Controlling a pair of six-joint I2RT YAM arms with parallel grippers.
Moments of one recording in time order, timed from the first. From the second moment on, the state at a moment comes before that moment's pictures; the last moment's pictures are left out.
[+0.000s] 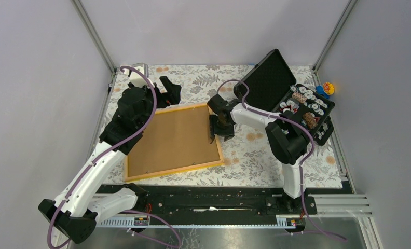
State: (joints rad) left arm -0.53 0.99 1.14 -0.28 -0.26 -0.43; right arm 0.70 2.02 1.46 -0.75 -0.01 0.64
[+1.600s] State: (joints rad) left arm -0.53 0.99 1.14 -0.28 -0.26 -0.43; right arm 0.77 2.06 1.50 -0.75 0.05 0.60
